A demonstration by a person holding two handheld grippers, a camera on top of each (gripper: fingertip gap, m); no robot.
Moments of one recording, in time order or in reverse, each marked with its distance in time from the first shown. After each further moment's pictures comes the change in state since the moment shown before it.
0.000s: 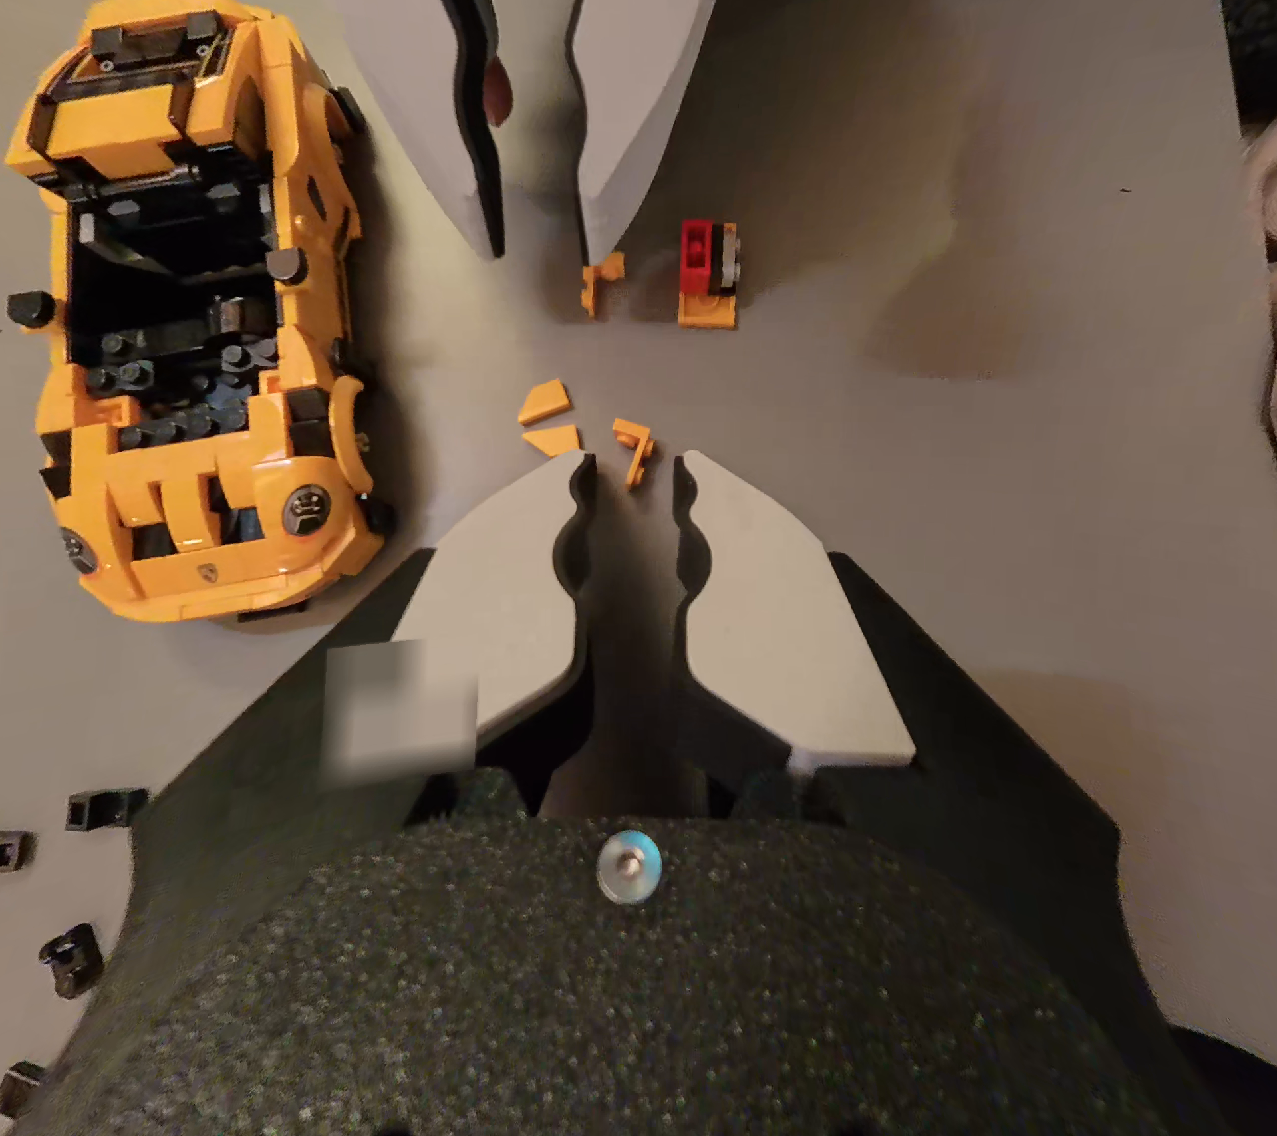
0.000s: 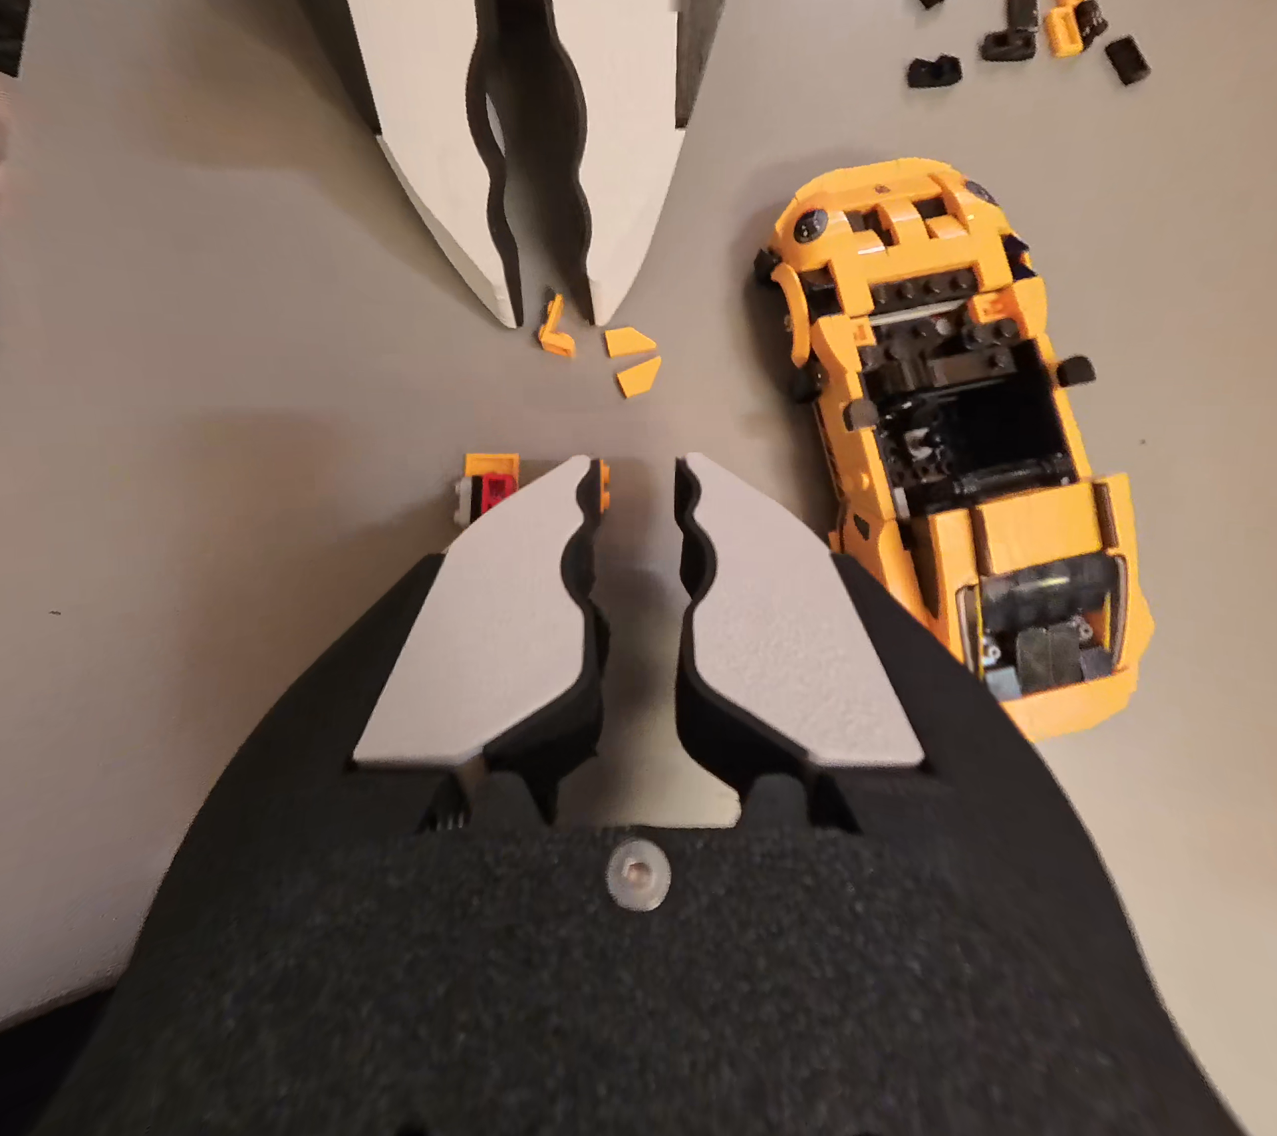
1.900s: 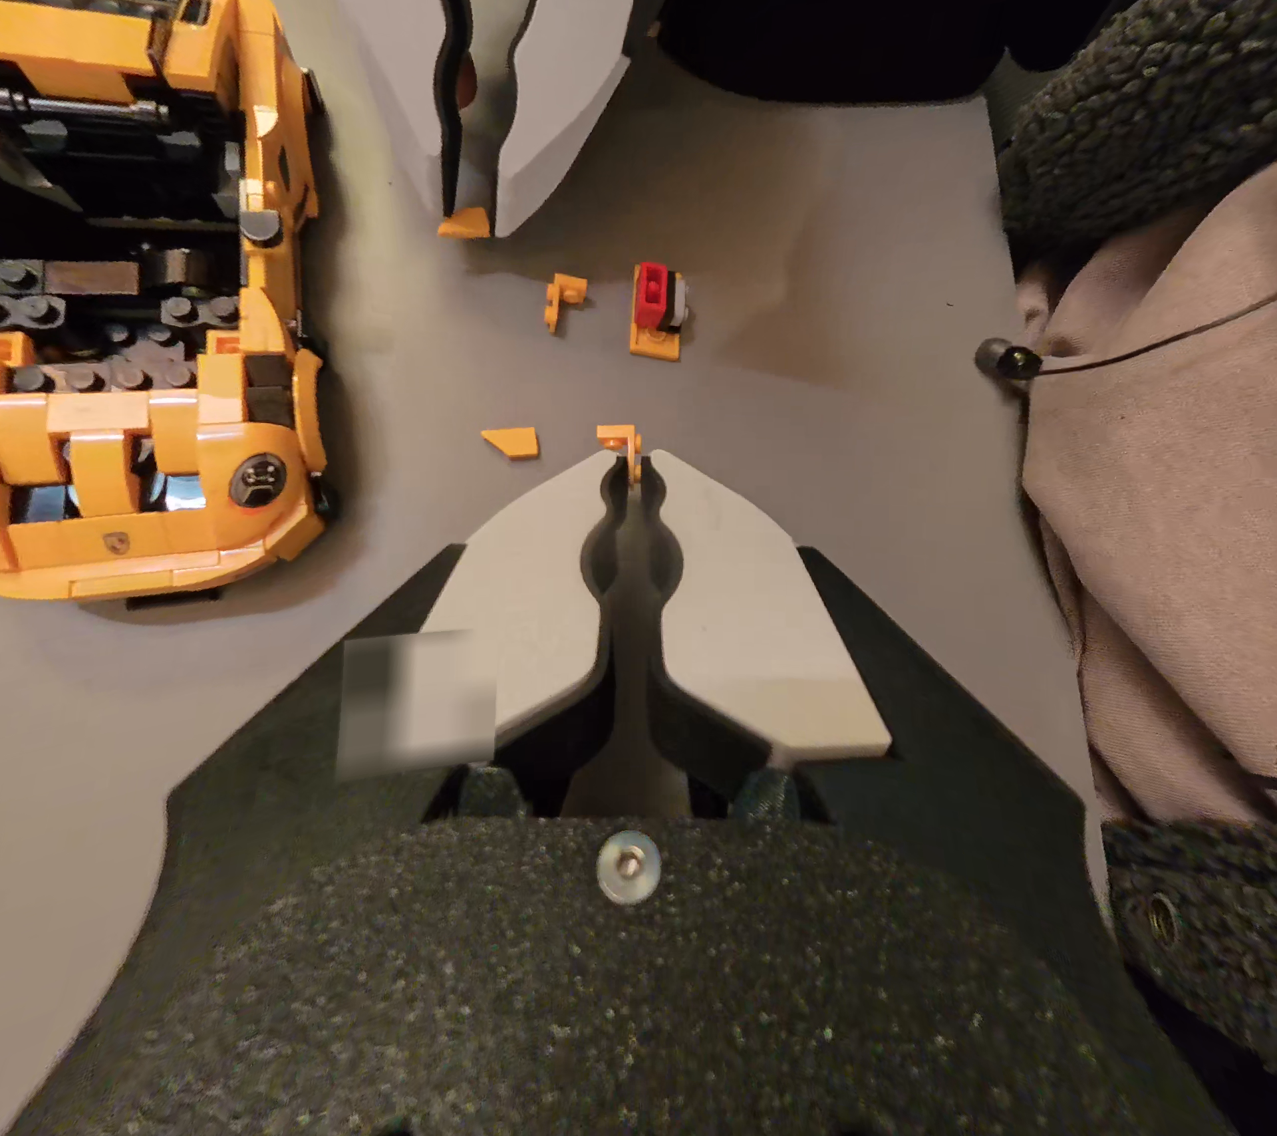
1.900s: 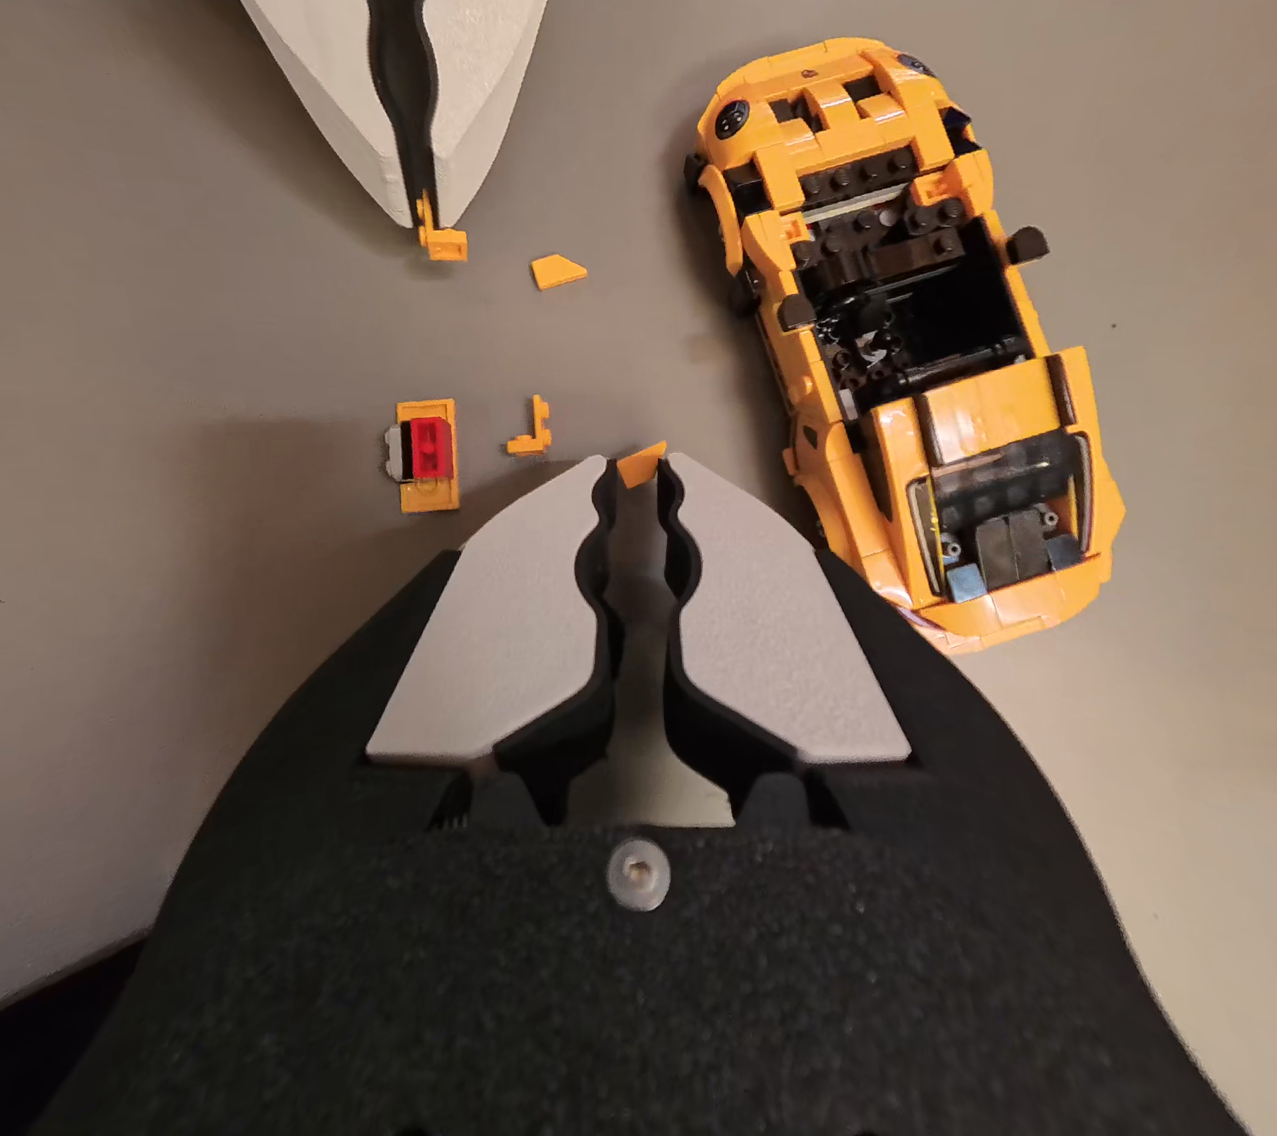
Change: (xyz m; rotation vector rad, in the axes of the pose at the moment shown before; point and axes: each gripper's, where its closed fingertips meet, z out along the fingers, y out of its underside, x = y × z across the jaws) left arm 0.011 -0.009 -0.012 0.084 0.192 -0.206; right arm 0.015 0.021 -0.005 -0.037 0.038 0.084
